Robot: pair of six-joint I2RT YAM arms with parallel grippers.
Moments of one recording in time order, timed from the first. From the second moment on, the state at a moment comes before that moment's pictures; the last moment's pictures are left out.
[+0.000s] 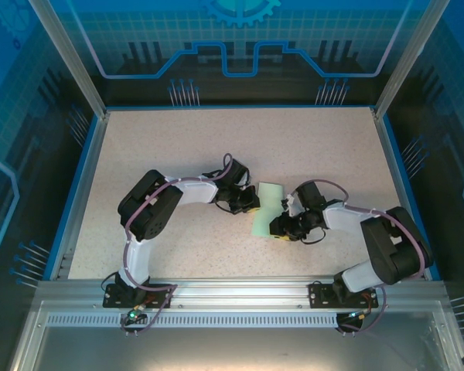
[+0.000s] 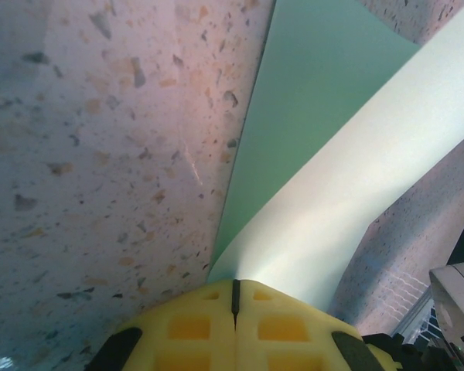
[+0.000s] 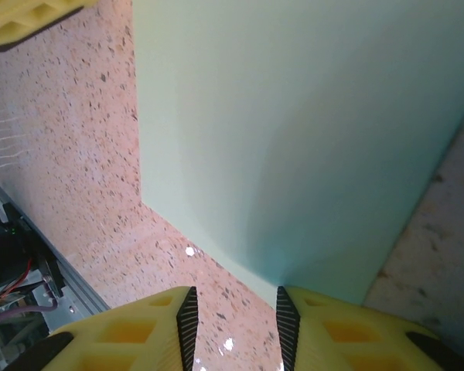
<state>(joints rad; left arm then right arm) -0.65 2.04 1.18 -0.15 0.50 -0.98 0.36 1.46 0.54 -0.32 -0.67 0.52</state>
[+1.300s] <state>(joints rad) -0.65 2.04 1.20 -0.17 0.50 -0.97 0.19 1.66 0.76 -0.29 -0.62 0.48</state>
